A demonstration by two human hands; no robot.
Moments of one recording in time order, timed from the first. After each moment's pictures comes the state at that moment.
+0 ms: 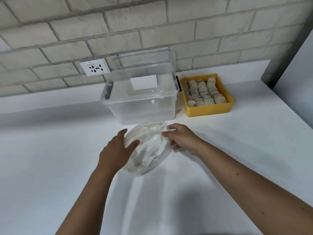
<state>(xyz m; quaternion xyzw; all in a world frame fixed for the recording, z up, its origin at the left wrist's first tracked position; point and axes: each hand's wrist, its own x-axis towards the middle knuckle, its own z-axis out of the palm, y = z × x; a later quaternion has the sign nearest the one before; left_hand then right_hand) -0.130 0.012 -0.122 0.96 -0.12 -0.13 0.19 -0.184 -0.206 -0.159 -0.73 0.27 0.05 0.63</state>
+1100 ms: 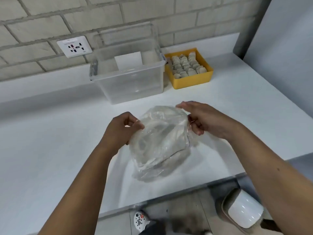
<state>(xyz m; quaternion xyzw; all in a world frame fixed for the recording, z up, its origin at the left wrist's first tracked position) -0.156 0.047 -0.123 0.83 -0.22 -0.22 0.47 -0.305 -0.175 -0.108 -0.70 0.22 0.01 0.68</state>
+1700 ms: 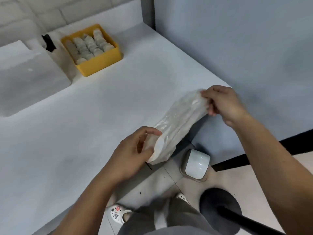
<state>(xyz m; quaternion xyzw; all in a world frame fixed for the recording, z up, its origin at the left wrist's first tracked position) -0.382 -0.075 -0.145 0.72 -0.47 -0.40 0.31 -0.559 -0.302 -0.160 -0.57 0.50 -0.28 0.59</state>
